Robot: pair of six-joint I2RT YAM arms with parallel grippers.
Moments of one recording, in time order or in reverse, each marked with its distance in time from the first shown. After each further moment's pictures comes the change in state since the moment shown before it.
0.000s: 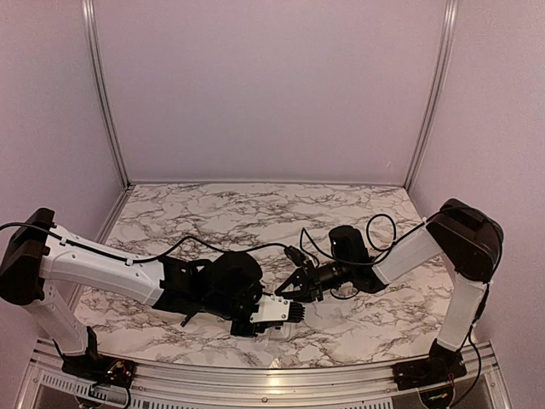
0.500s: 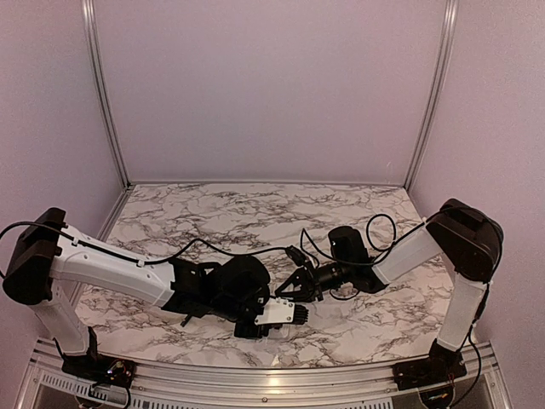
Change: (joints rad) left arm -0.003 0.065 0.040 -0.035 -0.030 -0.016; right arm 0.002 0.000 0.001 -0.022 0.040 -0.030
